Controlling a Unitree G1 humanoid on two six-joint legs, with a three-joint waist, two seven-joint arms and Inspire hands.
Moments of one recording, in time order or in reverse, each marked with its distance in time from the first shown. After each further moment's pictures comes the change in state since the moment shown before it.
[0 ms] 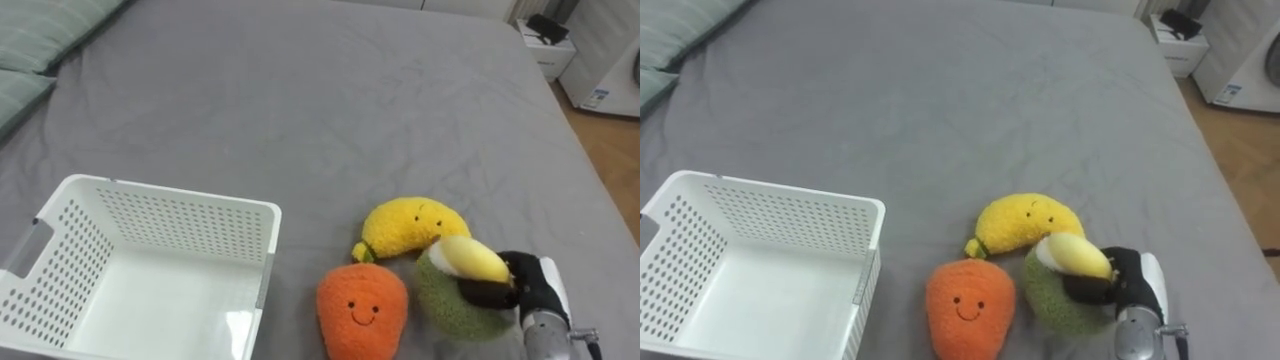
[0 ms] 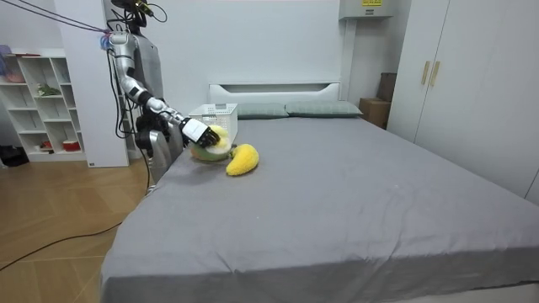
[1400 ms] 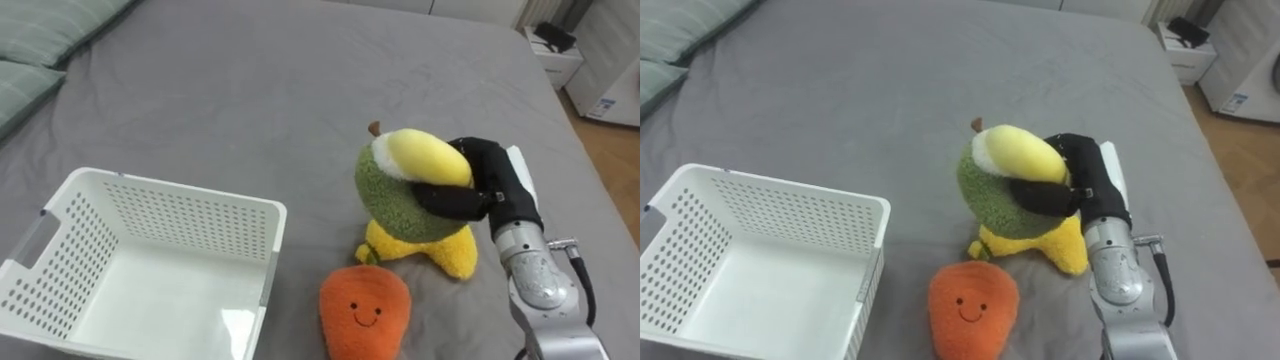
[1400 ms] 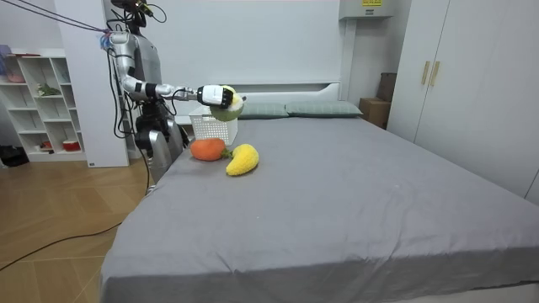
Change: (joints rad) left arm -0.034 -0.006 -0.005 0.007 -0.030 -0.013 0.017; right arm -0.001 -0.007 0.110 -0.539 0.113 0.030 0.155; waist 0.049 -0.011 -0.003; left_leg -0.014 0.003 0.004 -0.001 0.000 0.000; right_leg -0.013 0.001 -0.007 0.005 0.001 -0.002
